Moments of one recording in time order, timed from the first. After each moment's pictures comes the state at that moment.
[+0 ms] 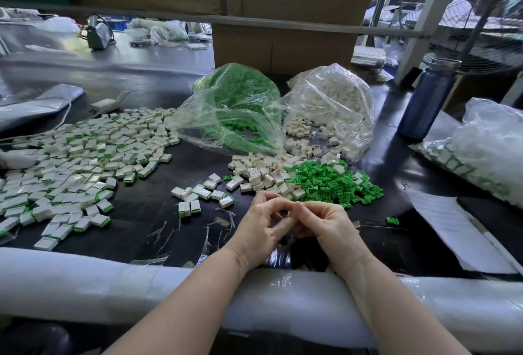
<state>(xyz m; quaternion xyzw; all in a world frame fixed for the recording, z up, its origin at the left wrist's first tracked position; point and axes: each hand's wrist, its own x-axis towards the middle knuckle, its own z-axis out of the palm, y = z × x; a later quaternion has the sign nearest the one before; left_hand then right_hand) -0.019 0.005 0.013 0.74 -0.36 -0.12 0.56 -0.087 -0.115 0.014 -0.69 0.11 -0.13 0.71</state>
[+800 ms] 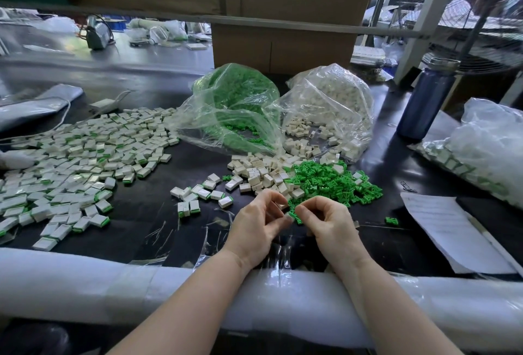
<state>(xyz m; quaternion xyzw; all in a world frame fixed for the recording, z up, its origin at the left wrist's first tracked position) -0.015 0.005 0.003 0.78 -0.30 -0.08 0.55 -0.085 -0.120 0.009 -0.79 0.16 -0.22 0.55</state>
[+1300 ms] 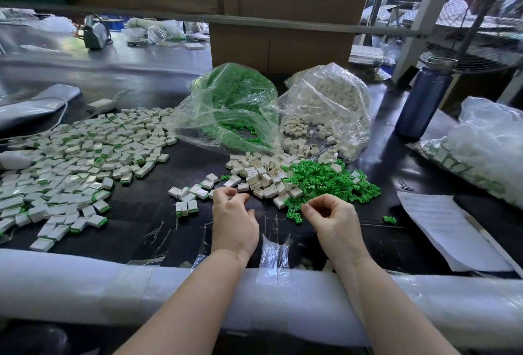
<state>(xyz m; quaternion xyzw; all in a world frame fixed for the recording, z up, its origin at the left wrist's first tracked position) -0.005 0.010 0.001 0.89 -0.15 0.05 0.42 -0.085 -0.125 0.005 -0.80 0.23 -0.26 0.49</state>
